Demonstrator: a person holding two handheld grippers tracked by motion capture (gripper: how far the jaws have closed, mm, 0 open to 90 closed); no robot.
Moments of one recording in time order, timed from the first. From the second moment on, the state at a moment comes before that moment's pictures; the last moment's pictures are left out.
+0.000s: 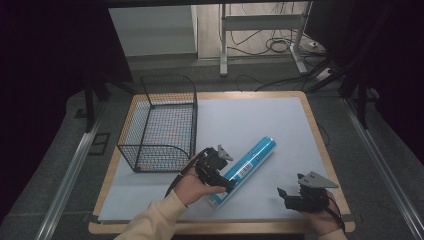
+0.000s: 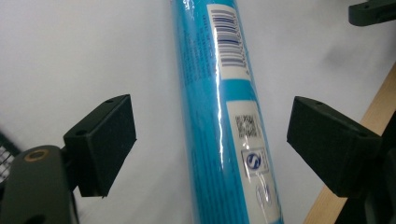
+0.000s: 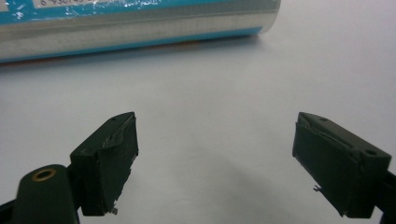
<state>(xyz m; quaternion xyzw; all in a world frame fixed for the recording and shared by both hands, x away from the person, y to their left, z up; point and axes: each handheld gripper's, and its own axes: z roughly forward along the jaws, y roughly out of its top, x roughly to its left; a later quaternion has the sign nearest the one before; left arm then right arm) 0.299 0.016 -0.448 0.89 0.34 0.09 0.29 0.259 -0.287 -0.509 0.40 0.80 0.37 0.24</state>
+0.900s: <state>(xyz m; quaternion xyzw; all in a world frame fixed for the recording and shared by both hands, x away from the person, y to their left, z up) 0.342 -0.035 -0.466 0.92 0.33 0.07 0.22 0.260 -0.287 -0.510 0.40 0.81 0.37 0.25</state>
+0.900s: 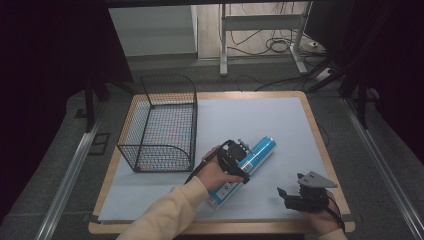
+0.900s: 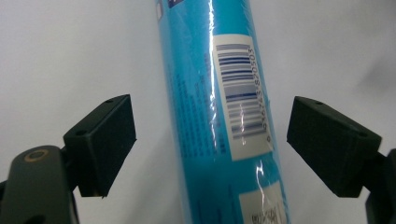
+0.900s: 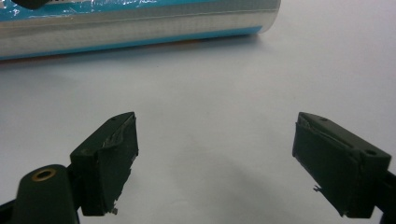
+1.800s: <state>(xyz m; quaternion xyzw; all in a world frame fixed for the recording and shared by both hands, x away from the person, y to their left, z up) 0.355 -0.058 -0.492 0.92 0.35 0.06 0.16 0.260 -0.288 -0.509 0.40 0.81 0.36 0.25</state>
